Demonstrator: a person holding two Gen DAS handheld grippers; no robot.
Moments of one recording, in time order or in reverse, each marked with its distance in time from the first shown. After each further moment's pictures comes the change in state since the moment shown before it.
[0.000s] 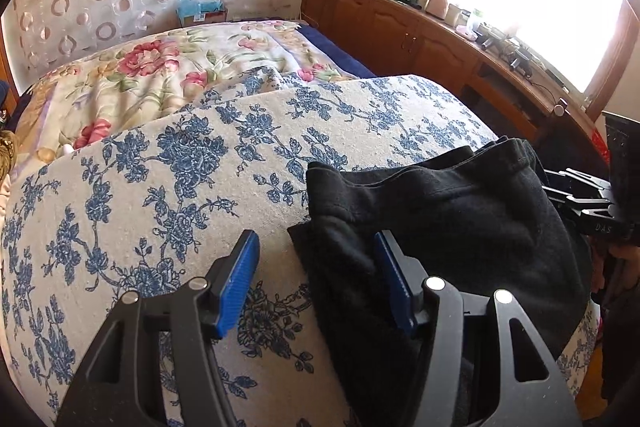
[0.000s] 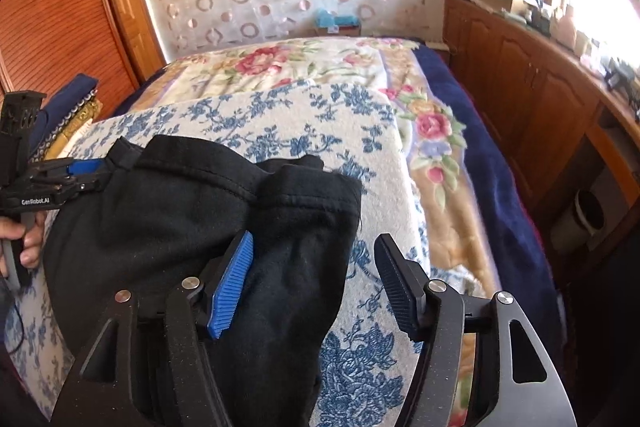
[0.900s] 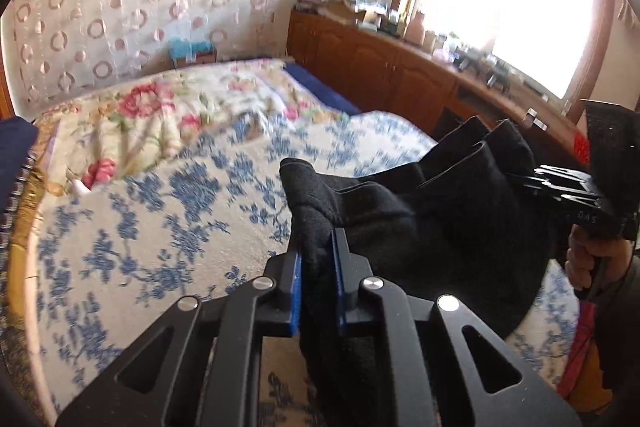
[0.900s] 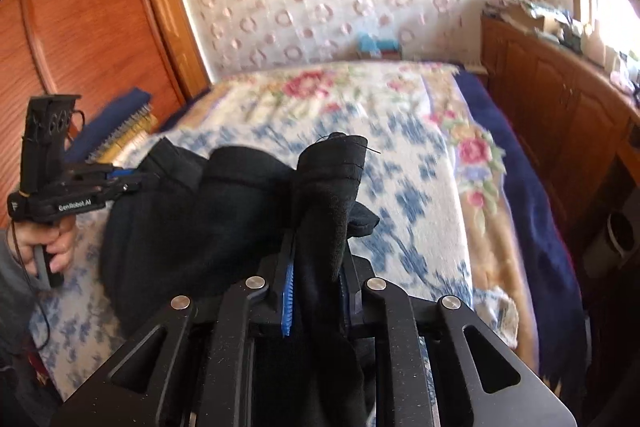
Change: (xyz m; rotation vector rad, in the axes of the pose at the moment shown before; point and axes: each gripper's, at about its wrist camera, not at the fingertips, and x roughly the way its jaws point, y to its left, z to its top) left arm -0.078 -0.026 -0.008 0.058 -0.153 -0.016; right arm -0.045 0.035 0.004 -0.074 -0.155 0.152
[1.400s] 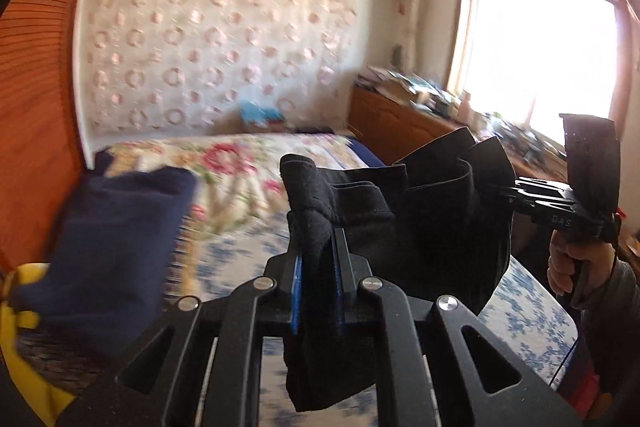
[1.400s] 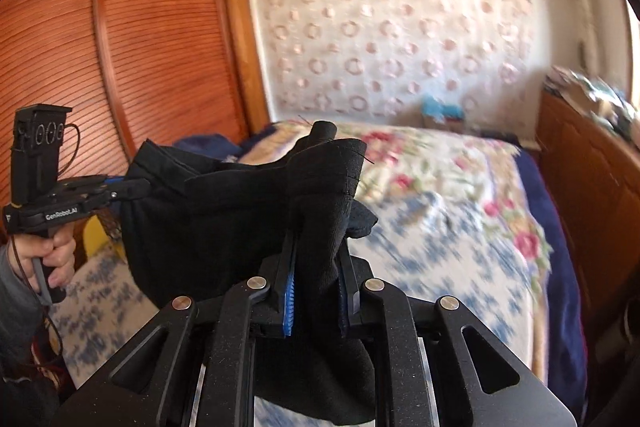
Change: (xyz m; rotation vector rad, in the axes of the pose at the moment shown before) left arm -0.155 0.084 -0.008 -0.091 -0.269 0.202; right arm 0.015 0.117 0.090 -0.201 -0.130 0.167
